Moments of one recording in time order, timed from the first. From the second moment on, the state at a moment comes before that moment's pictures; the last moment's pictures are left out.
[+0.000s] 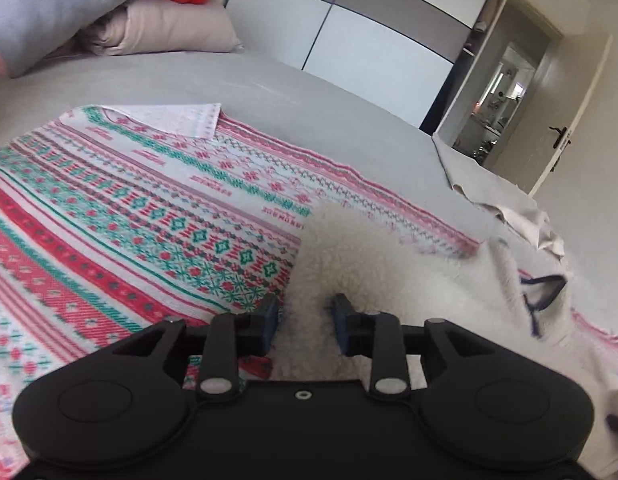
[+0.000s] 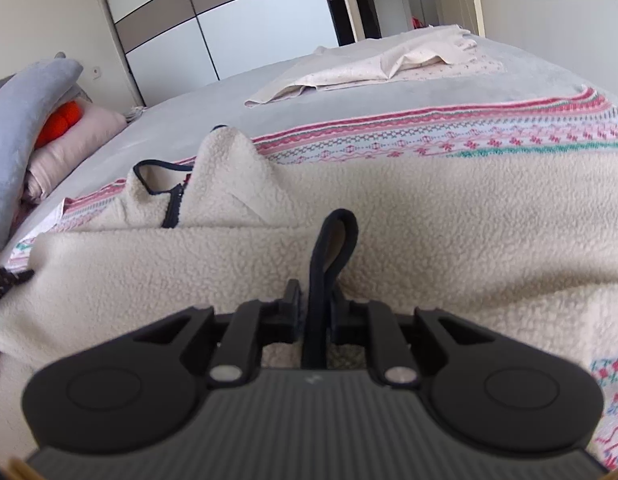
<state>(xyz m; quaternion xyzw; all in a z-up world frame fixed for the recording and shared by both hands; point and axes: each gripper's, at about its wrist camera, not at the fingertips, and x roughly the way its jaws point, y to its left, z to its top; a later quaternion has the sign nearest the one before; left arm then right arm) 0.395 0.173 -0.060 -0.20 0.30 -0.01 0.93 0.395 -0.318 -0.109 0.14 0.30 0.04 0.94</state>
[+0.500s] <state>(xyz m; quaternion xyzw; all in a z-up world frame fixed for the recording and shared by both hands) 0.315 0.142 -0.072 -0.05 0.31 -0.09 0.94 0.370 -0.310 -0.105 0.10 0.32 0.03 0.94</state>
